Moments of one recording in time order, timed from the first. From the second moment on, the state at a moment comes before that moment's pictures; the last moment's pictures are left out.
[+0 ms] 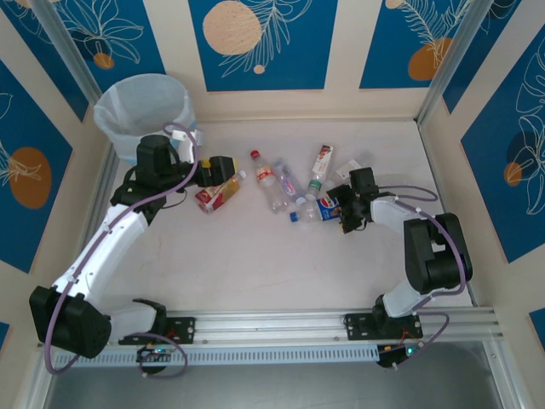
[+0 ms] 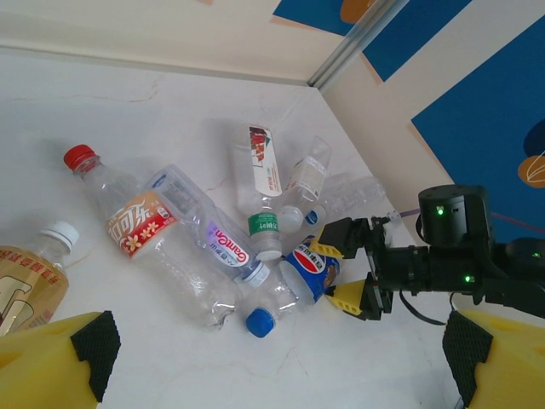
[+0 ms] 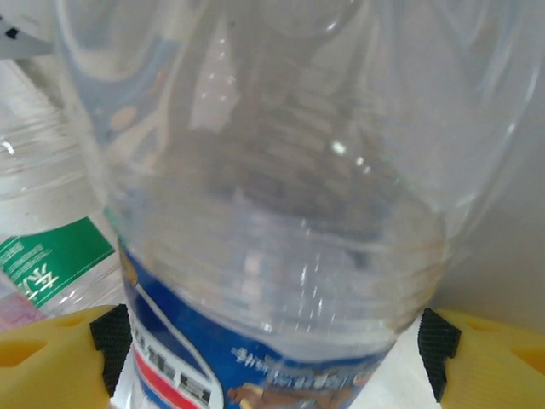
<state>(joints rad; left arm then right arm) -0.30 1.21 1.11 -0.33 0.55 -0.41 0.17 1.58 0.81 -0.29 -0.18 1.32</state>
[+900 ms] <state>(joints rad) -0.30 1.22 1.10 -0.34 0.54 -0.41 0.21 1.48 0.75 -0.15 -0.10 1.30</state>
